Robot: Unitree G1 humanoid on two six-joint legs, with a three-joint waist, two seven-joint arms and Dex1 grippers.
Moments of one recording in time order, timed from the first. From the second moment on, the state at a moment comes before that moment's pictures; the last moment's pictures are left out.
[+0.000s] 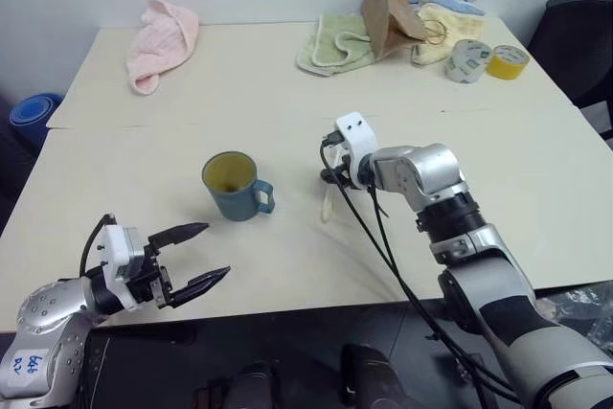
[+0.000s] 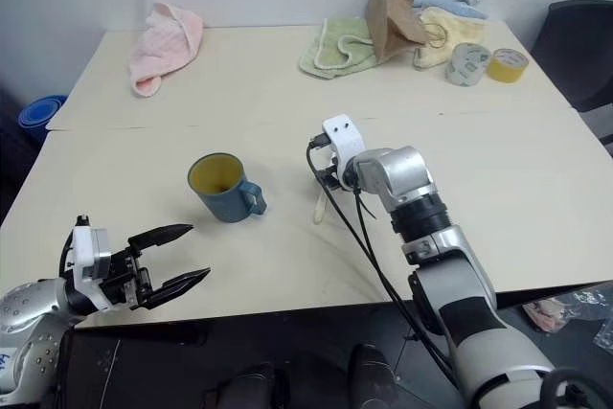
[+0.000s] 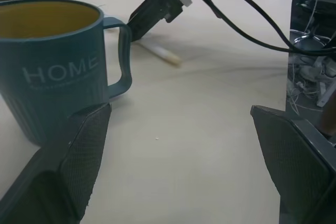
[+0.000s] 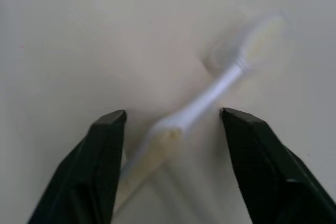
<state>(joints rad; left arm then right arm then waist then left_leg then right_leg) 0.19 0.64 0.36 -0.31 -0.60 0.16 -1.02 -1.09 -0.24 0.23 0.52 0.26 1.04 0.31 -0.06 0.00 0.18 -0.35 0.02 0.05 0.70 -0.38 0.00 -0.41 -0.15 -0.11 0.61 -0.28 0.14</state>
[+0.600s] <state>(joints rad) 0.21 0.55 0.51 -0.36 -0.77 0.24 -0.82 -1.01 -0.06 -0.06 0.29 0.54 0.45 0.84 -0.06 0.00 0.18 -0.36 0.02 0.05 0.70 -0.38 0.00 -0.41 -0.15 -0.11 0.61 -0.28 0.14</state>
